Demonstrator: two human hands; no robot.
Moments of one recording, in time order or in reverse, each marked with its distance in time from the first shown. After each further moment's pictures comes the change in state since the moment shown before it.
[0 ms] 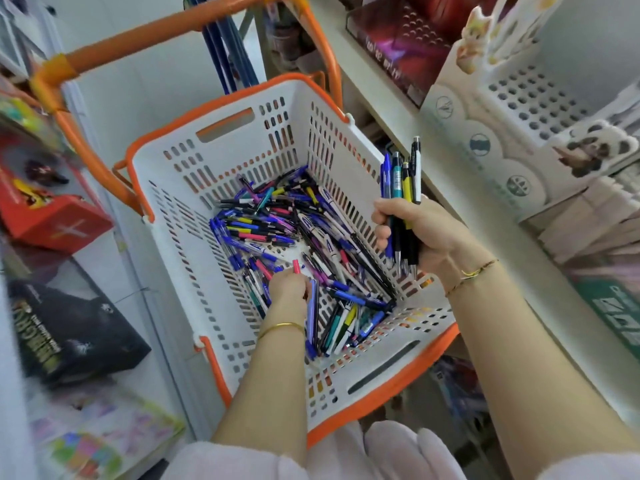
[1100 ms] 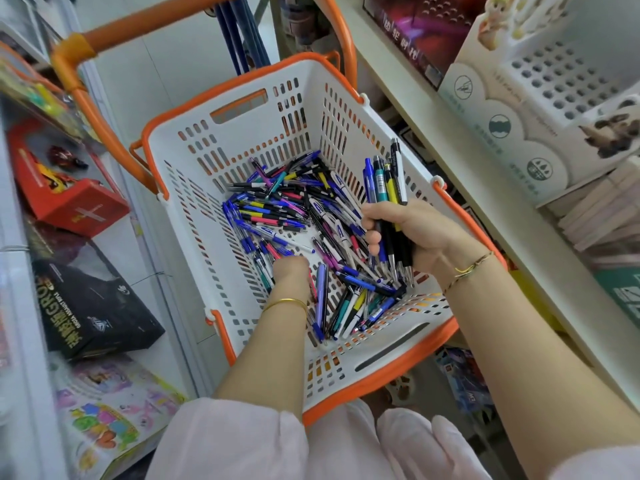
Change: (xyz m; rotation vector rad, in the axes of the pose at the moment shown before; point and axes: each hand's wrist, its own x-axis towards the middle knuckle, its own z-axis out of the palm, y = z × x) left_hand -0.005 0.006 -0.006 -0.021 0.076 -0.065; right_hand 0.000 0.022 0.014 -0.086 -0.104 0.147
